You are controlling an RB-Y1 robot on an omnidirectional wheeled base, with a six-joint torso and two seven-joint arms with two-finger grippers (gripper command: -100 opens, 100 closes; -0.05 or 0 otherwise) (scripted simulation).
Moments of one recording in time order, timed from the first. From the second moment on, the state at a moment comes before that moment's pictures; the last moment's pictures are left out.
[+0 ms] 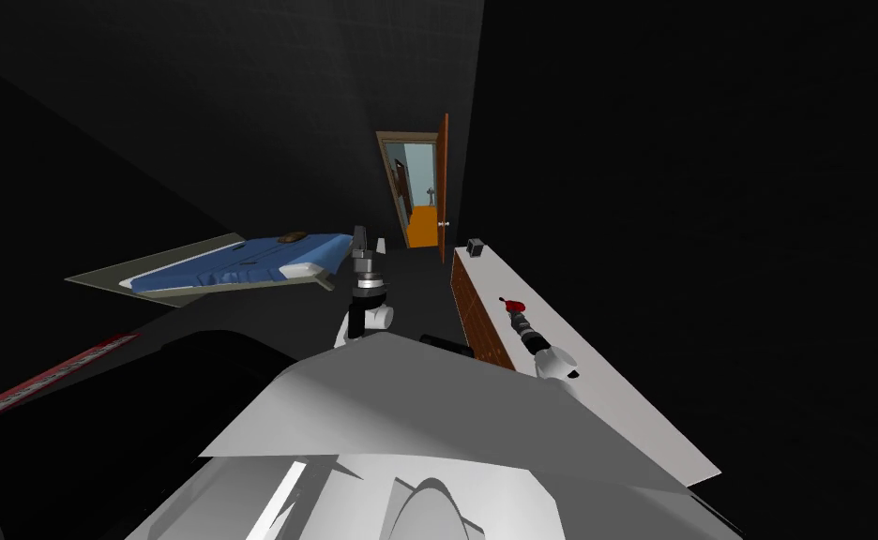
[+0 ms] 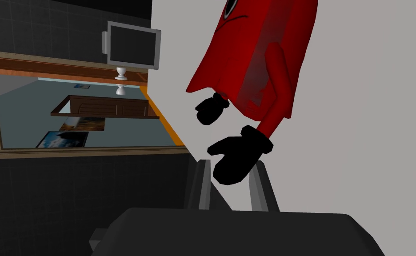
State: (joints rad) left arm 0.45 -0.01 0.07 -2.36 -0.03 -0.47 -0.04; right arm 0.04 -0.22 -0.38 -1.09 -1.70 0.58 -1.18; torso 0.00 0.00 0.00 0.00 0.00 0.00
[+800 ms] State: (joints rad) left arm 0.45 -0.01 0.07 -2.36 -0.03 -0.47 -0.04; right arm -0.09 -0.24 -0.45 -0.94 -1.64 0.69 -1.09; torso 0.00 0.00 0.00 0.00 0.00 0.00
